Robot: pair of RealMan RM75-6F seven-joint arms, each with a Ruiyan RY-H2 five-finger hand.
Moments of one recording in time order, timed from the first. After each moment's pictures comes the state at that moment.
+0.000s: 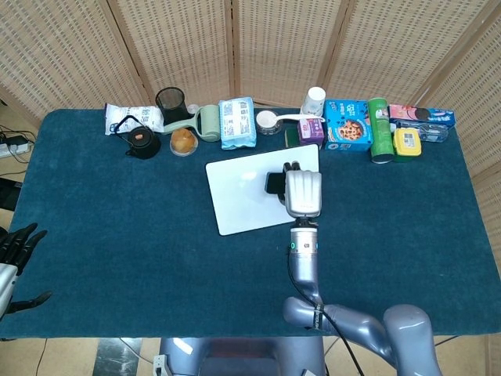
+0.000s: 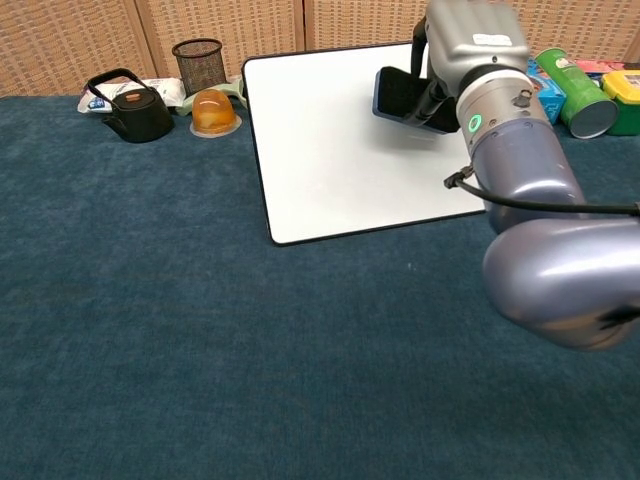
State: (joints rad) left arm -0.06 -0.90 0.06 -1.77 1.64 1.48 -0.05; right arm 0.92 -2.05 0.45 -1.04 -0.98 1.44 -0.71
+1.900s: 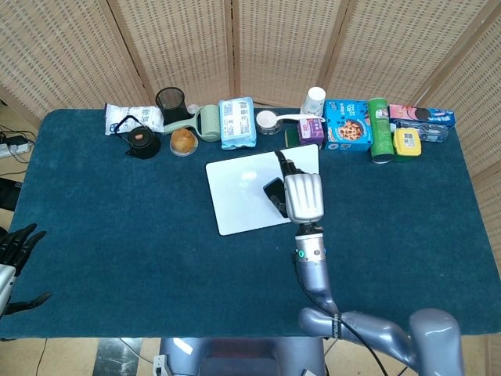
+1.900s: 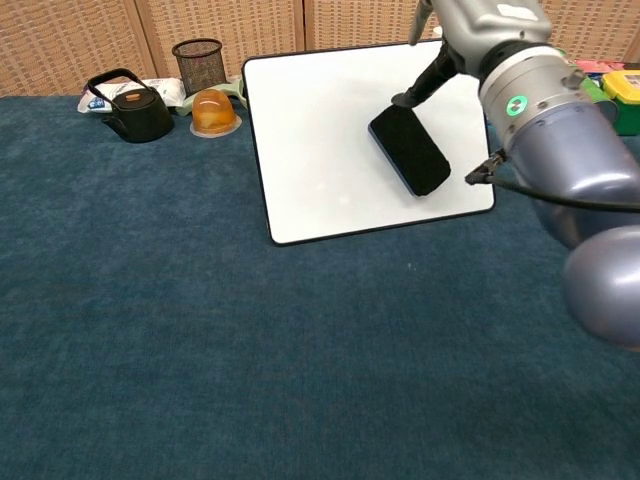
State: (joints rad) left arm -0.06 -0.89 0.06 -1.76 1.65 1.49 -0.08; right arm 0.80 -1.90 0.42 -1.28 -1.16 1.40 -0.55
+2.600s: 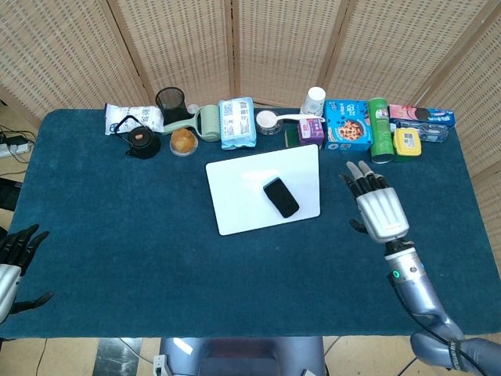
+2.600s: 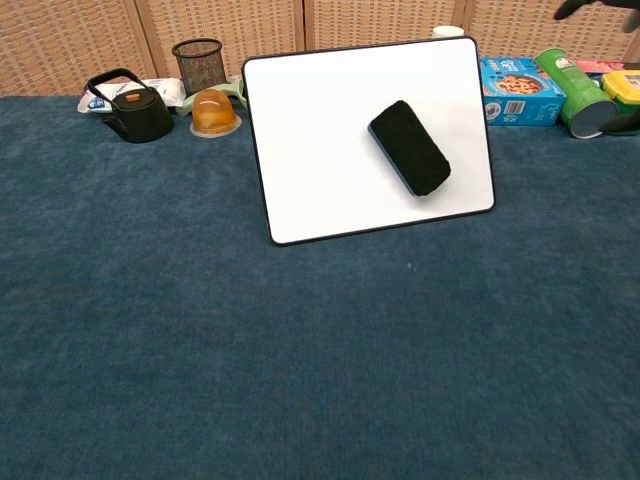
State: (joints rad) left arm -0.05 -0.92 0.05 -1.79 1.62 1.48 0.02; right arm 0.53 -1.29 0.15 -1.52 -1.40 1.30 -0.34
